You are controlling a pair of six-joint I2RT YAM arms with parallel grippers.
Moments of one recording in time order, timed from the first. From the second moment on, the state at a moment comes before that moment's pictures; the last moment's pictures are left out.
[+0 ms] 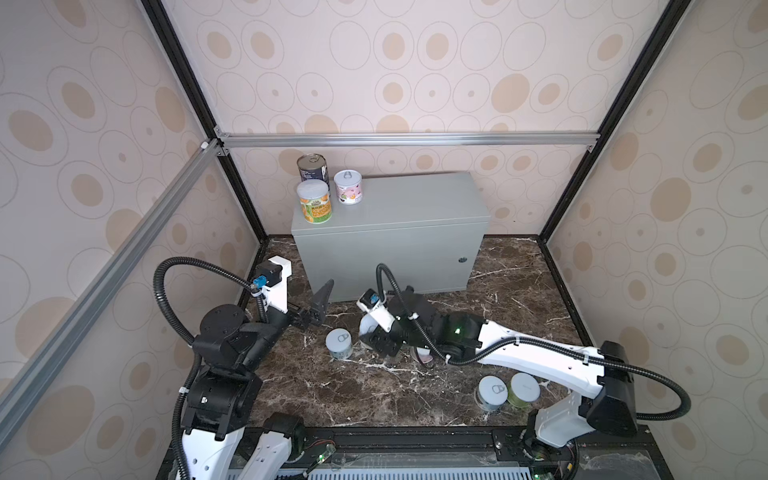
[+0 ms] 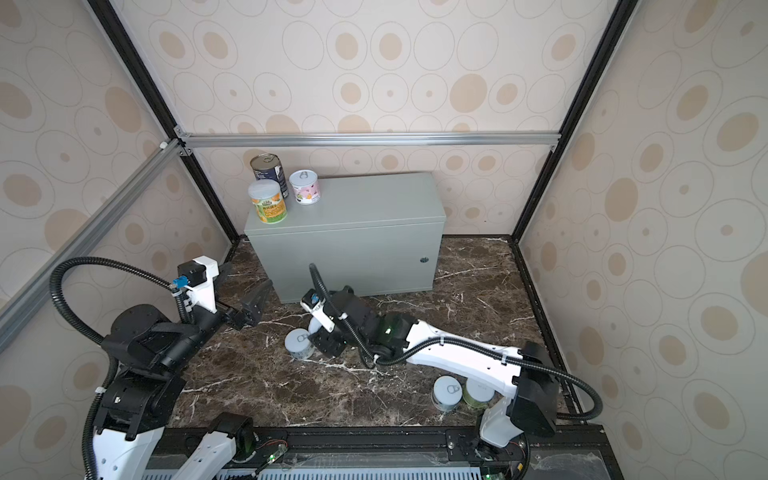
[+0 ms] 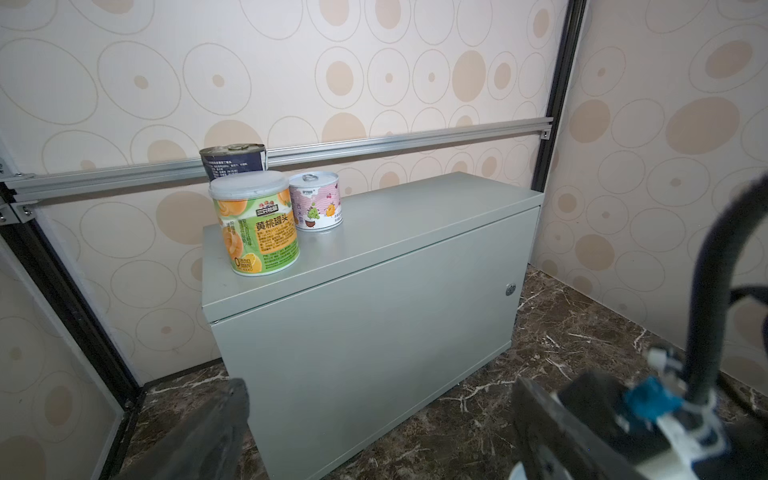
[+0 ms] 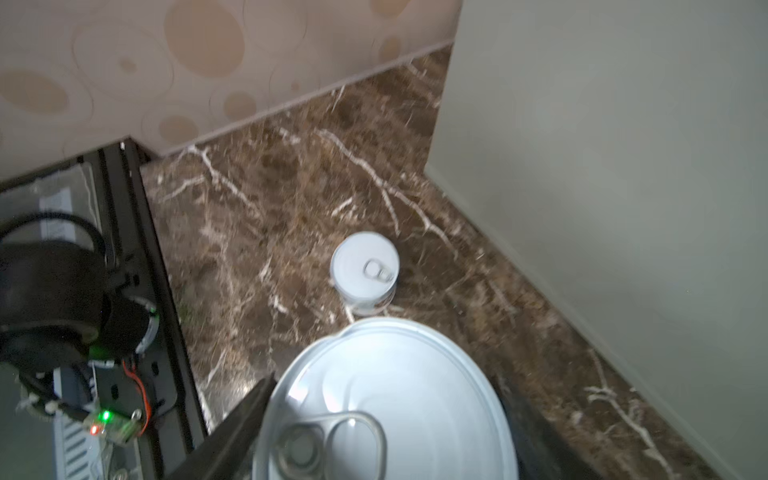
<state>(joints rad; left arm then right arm) -0.19 0.60 1.02 -0.42 0.25 0.04 1.10 1.52 1.39 -0.44 0.11 0.03</state>
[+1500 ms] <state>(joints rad) -0.24 0.56 0.94 -0.39 0.17 0.09 0.80 2.23 2.60 -0.47 0.16 -0.08</state>
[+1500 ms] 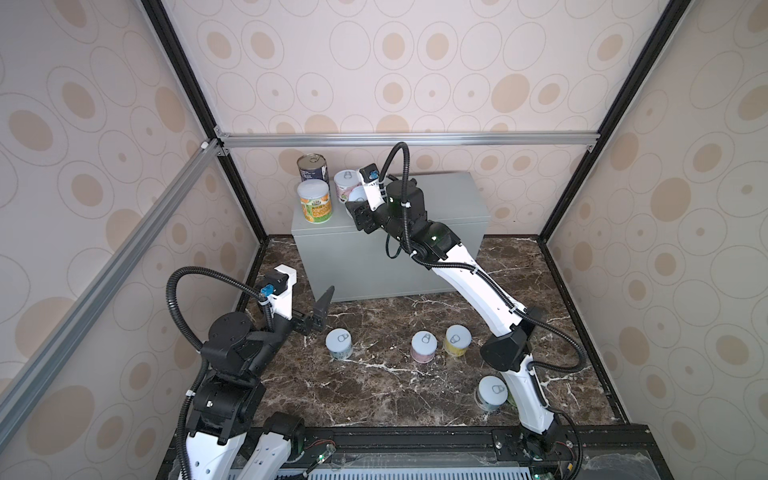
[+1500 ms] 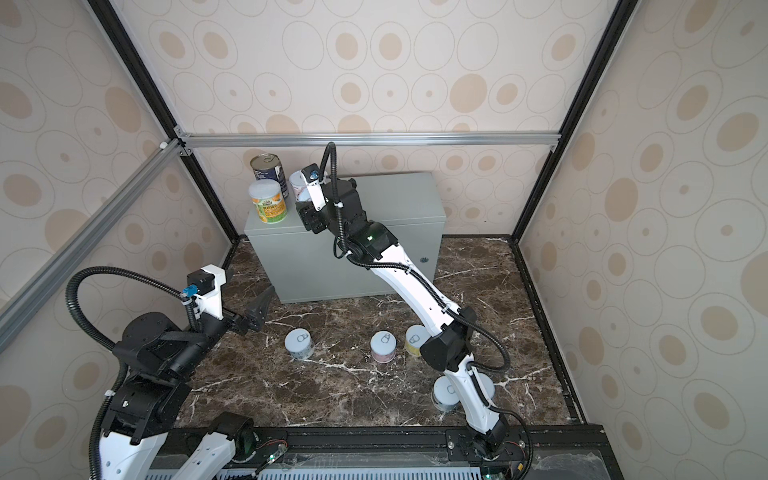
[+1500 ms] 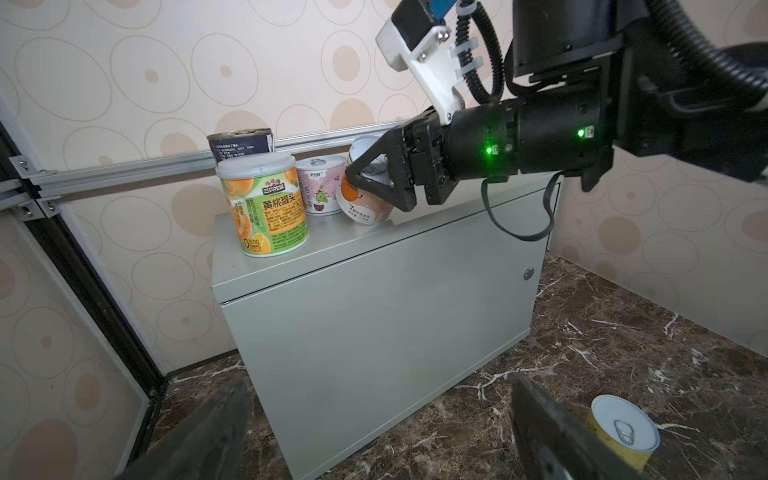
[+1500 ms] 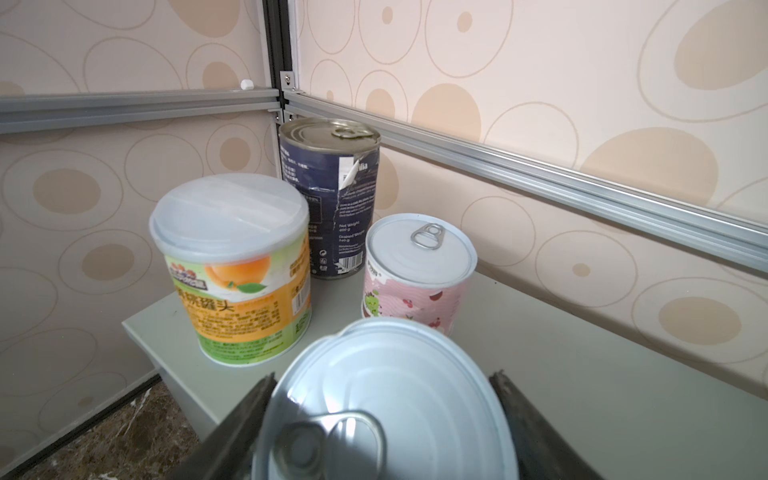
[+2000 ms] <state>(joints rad) -0.24 0.59 0.94 -0.38 0.16 0.09 0.78 2.27 2.62 -0.45 0.11 -0.04</state>
